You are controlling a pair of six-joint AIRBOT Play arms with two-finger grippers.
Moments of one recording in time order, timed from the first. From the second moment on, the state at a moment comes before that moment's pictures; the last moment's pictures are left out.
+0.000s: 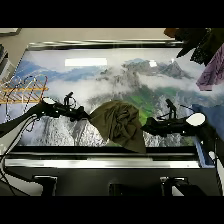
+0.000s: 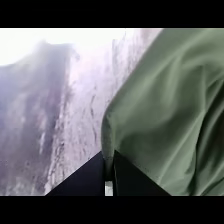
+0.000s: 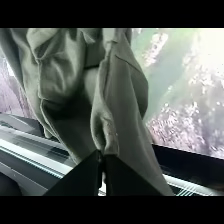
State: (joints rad) left arm -0.06 -1.76 1.13 0.56 -1.10 -1.16; right arm -0.02 -1.02 0.69 -0.76 1.14 1.47
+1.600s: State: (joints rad) left arm 0.10 -0.90 1.70 1.29 -1.25 -1.90; right arm -0.02 -0.78 1.70 -1.32 1.01 1.83
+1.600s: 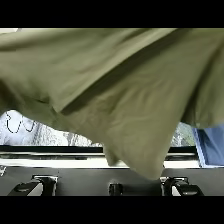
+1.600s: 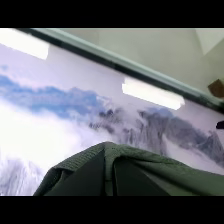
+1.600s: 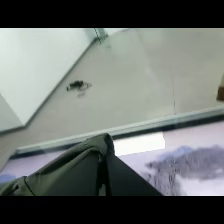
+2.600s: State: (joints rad) left arm 0.11 -1.77 1.45 1.14 -1.02 -1.80; right arm -0.02 -1.85 1.70 -1.00 0.94 1.85
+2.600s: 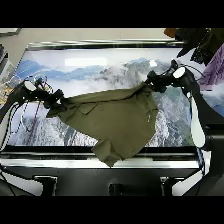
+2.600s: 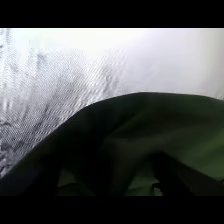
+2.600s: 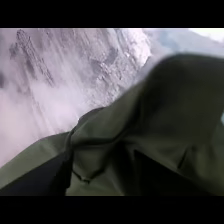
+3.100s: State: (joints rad) left arm 0.31 -1.58 1.55 1.15 -1.32 -1.64; right arm -0.26 -1.49 1.55 -1.03 1.36 1.61
